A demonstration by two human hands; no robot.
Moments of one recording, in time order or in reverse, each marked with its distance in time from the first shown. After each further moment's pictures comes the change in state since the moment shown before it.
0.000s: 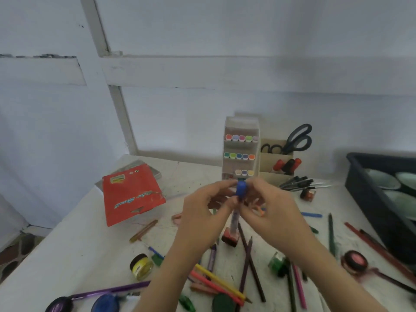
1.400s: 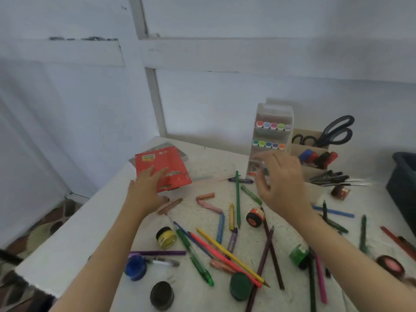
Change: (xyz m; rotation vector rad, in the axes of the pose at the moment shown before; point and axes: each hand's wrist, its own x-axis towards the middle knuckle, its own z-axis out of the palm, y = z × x) left_hand 0.003 -0.112 -0.127 0.958 -0.112 -0.503; right_hand 0.042 0.051 0.043 -0.322 0.296 -0.312
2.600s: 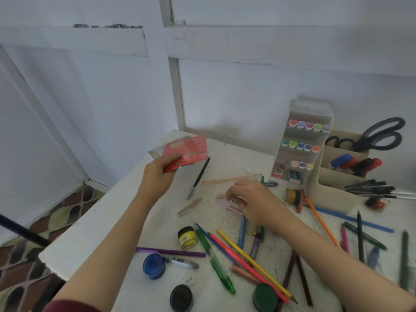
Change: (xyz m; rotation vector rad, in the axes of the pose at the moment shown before) left_hand 0.021 -0.019 -0.005 -0.547 0.340 0.091; right_hand 0.004 -0.037 0.076 0.282 -0.670 -0.082
